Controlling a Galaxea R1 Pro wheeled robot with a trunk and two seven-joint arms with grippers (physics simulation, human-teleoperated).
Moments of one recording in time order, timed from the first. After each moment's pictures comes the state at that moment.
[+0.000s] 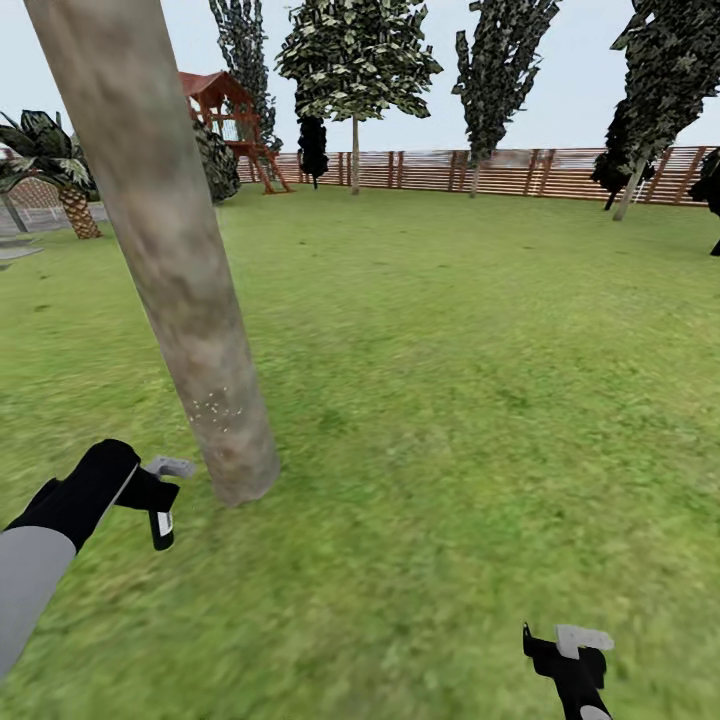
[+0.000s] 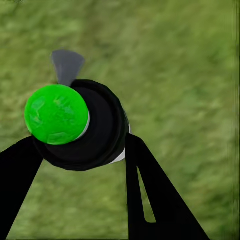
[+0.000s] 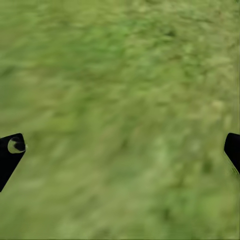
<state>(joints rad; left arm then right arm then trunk) -0.92 0.38 -0.16 -0.70 -0.21 1.00 -0.50 -0.51 -0.14 0.12 -0.05 -0.19 -0.52 -0.17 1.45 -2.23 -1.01</state>
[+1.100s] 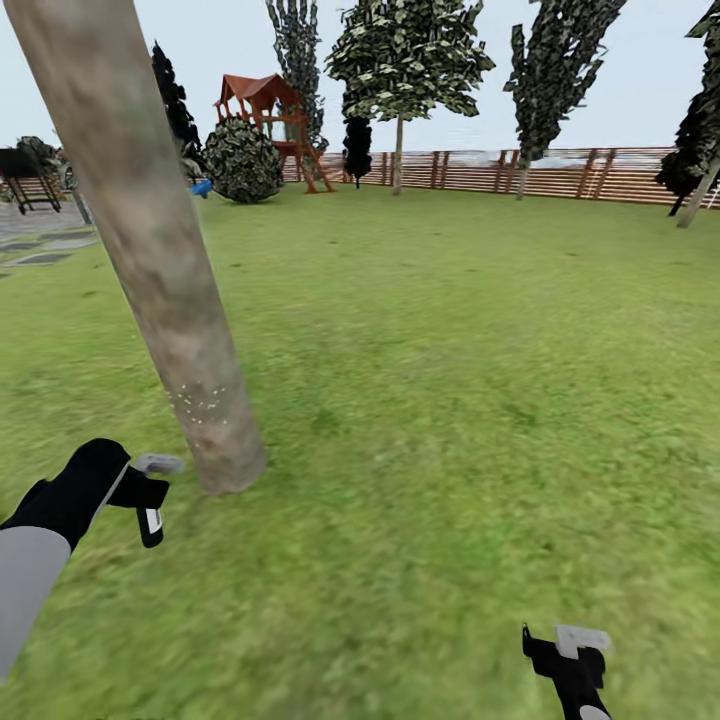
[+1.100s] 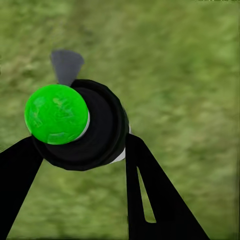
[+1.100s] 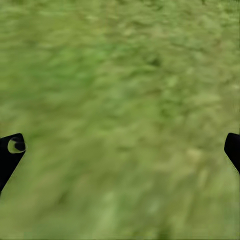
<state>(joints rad) -0.92 0.38 -0.09 -0.70 -0.21 1.00 -0.44 -0.51 -0.14 0.12 -0.05 -0.19 -0.52 -0.17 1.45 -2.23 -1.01</state>
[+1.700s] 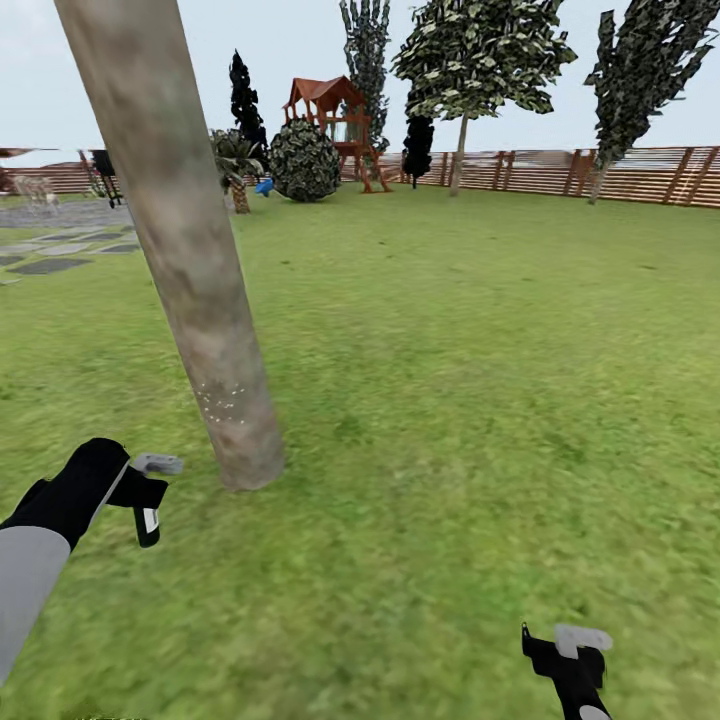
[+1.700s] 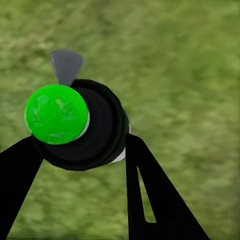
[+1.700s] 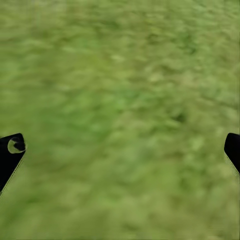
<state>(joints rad) -0.92 0.38 -0.09 -0.70 -0.21 1.01 -0.41 -0.51 -0.14 0.12 -0.05 -0.18 -0.53 -0.17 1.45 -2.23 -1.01</state>
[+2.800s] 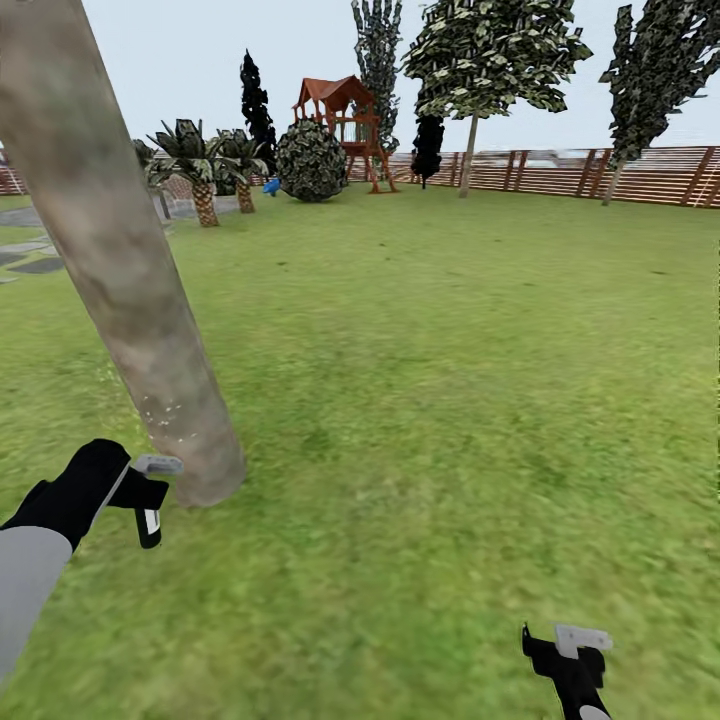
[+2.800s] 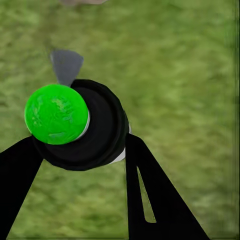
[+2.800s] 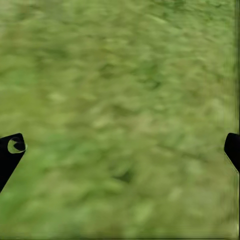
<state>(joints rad) -0.92 0.38 -0.08 -0.69 -0.21 1.01 -0.41 -0.51 -0.14 0.12 -0.05 -0.19 -0.53 -0.17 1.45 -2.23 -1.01</state>
